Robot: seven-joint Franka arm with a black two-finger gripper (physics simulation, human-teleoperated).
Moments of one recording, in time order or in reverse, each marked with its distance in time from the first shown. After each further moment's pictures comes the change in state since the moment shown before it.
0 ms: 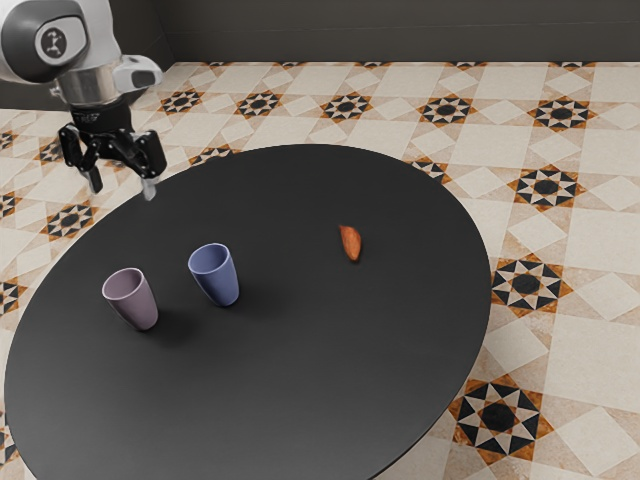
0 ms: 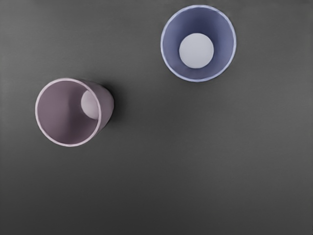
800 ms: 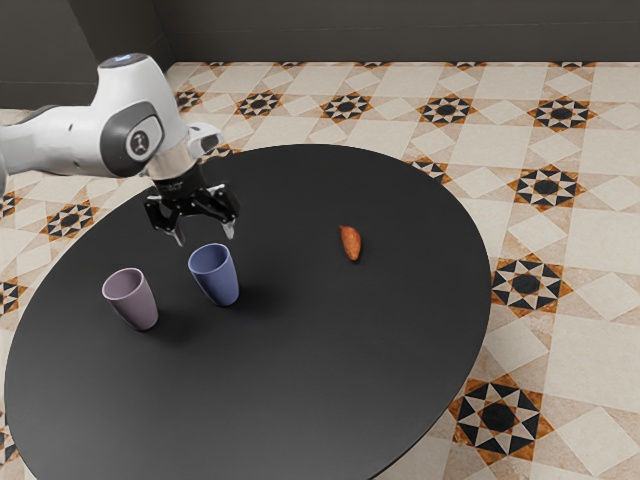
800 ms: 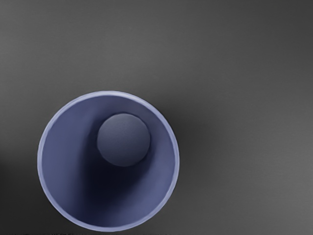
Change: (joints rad) arm 0.028 0.164 -0.008 -0.268 -0.163 0.564 -0.183
